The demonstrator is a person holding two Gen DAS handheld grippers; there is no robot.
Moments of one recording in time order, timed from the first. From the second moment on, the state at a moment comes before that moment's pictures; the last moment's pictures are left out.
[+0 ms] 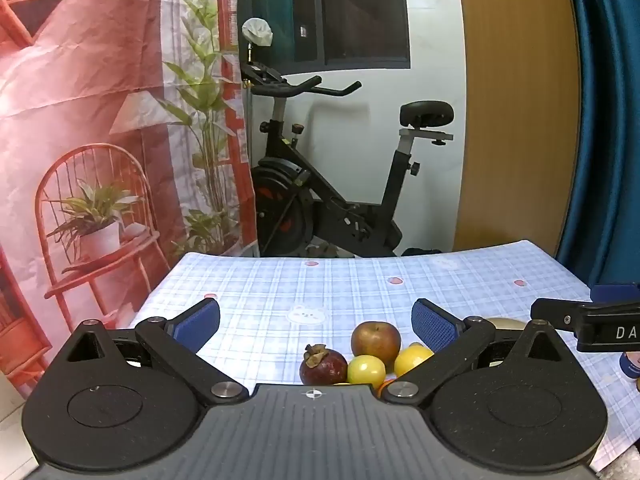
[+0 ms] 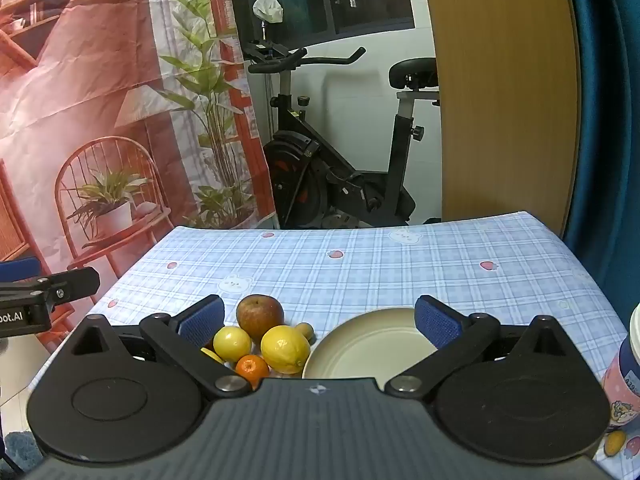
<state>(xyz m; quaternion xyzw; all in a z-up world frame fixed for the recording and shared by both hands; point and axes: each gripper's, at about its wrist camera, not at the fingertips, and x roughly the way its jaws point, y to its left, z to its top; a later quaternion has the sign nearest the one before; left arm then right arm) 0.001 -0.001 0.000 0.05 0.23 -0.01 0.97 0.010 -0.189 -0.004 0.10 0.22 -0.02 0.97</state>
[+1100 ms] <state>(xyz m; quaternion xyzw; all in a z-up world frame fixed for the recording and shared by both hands) -0.001 0.000 -0.001 0.05 0.22 -0.01 0.97 0.010 -0.191 -0.004 0.10 0.22 -0.02 0.97</state>
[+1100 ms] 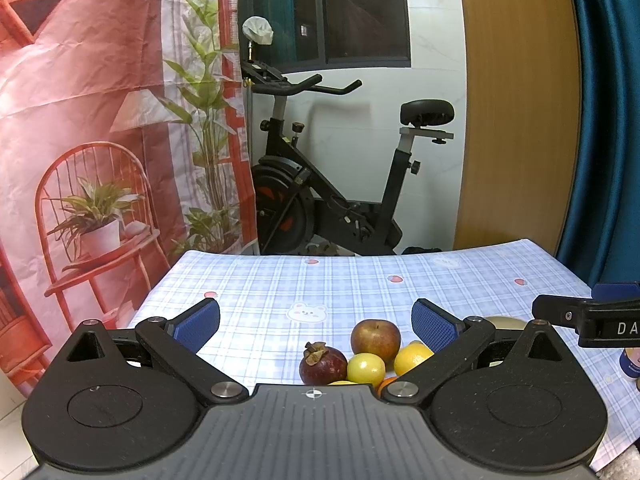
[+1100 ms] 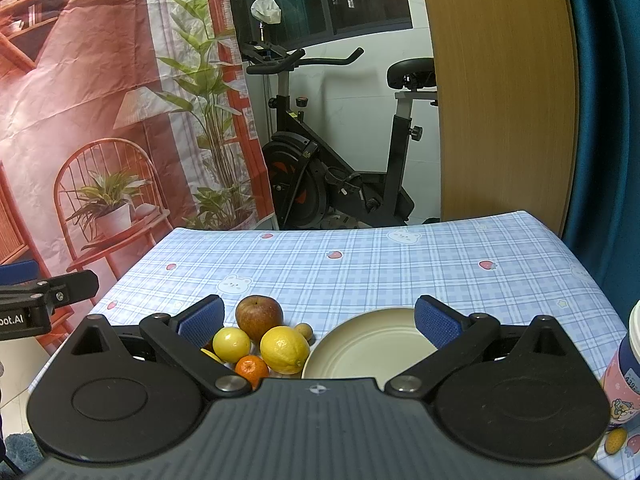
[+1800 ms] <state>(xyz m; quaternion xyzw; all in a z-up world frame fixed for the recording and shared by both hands) 0.001 0.002 -0.002 0.05 0.23 -0.01 0.97 0.012 -0.191 -0.002 0.10 0.22 -0.02 0.97</state>
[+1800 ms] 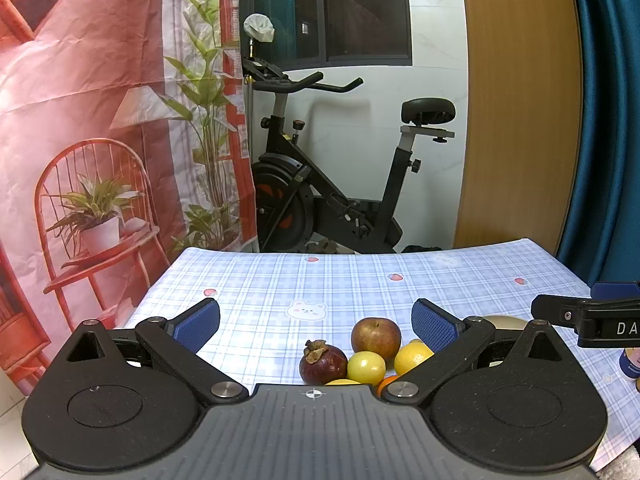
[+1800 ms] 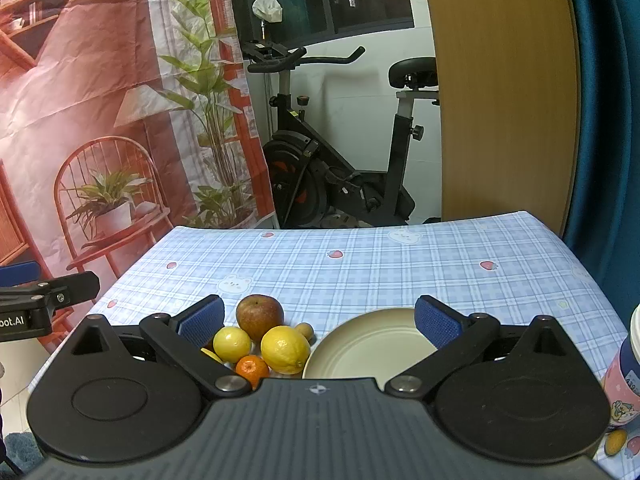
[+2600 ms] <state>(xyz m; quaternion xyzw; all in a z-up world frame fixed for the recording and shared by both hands) 0.005 0.002 -0.001 0.04 0.23 -0.01 0.97 0.012 -0.190 -0.001 0.09 0.22 -0.02 0.97</state>
